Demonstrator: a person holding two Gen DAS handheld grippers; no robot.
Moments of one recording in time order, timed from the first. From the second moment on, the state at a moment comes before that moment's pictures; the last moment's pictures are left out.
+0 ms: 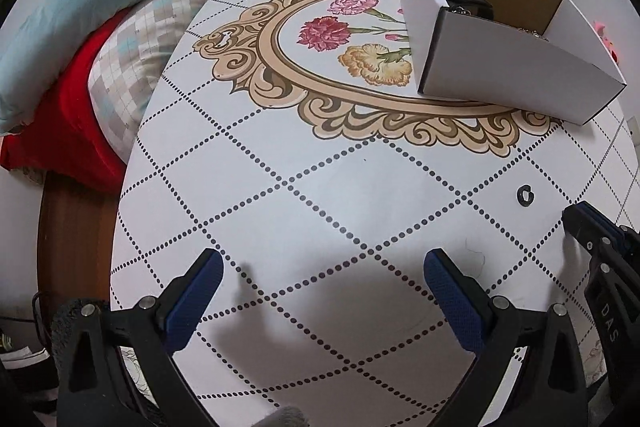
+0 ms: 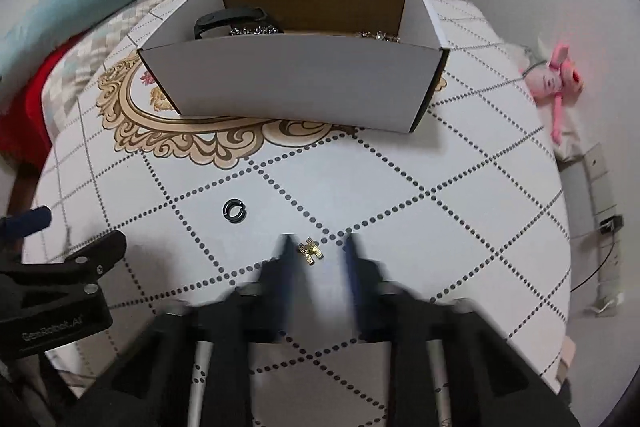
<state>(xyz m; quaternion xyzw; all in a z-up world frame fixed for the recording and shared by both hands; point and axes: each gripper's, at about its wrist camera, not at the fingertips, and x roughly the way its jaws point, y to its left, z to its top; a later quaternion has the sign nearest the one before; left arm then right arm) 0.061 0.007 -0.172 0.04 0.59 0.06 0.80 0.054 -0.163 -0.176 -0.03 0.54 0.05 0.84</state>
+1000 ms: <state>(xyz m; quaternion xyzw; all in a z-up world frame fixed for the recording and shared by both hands) 0.083 -0.096 -0.168 0.06 0.55 -0.07 0.83 0.058 -0.258 -0.150 0.10 0.53 -0.01 0.84</state>
